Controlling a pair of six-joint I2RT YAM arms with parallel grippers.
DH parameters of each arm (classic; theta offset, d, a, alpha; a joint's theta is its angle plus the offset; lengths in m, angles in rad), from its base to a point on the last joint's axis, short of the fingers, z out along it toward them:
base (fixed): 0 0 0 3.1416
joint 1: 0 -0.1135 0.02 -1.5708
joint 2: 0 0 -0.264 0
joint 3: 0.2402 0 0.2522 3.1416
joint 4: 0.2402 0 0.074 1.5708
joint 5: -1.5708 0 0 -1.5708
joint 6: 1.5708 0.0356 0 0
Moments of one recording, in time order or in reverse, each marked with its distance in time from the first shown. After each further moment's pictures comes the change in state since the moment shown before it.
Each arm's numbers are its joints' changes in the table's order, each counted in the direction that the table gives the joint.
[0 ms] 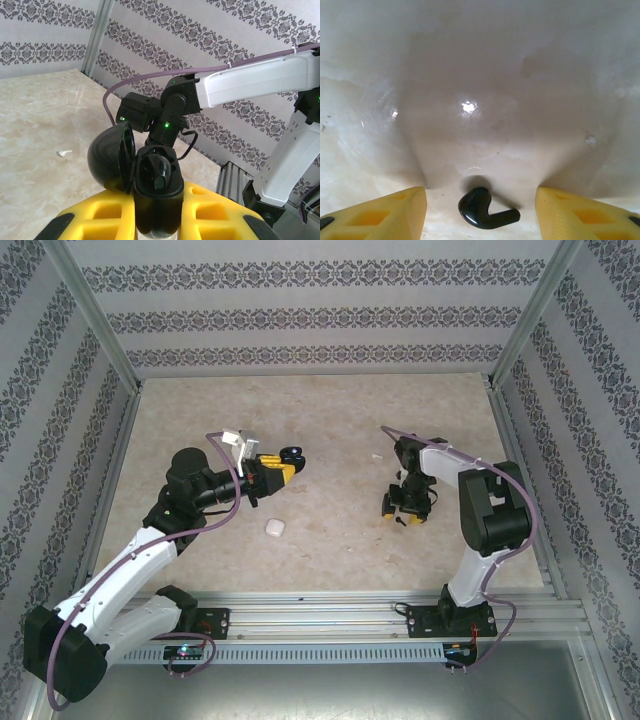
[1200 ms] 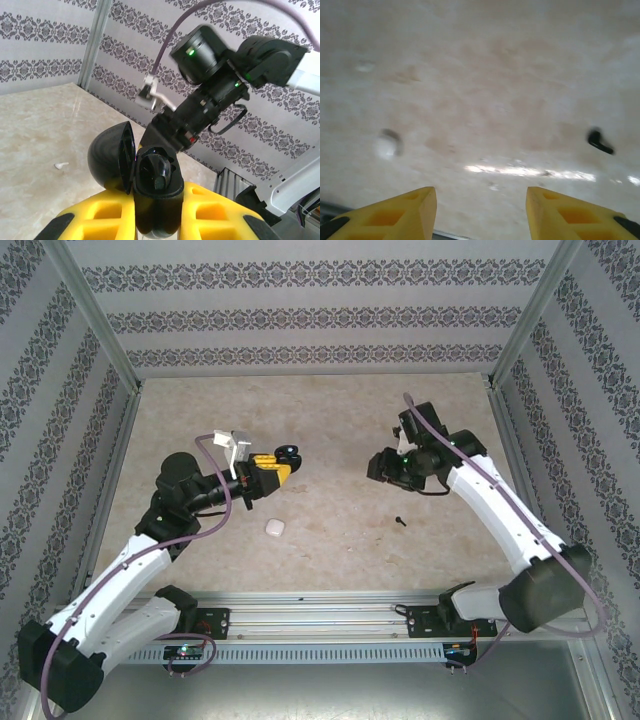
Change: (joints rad) left arm 0.000 0.053 0.000 0.001 -0.001 -0.006; right arm -0.145 0.423 0.135 0.073 0.058 0.186
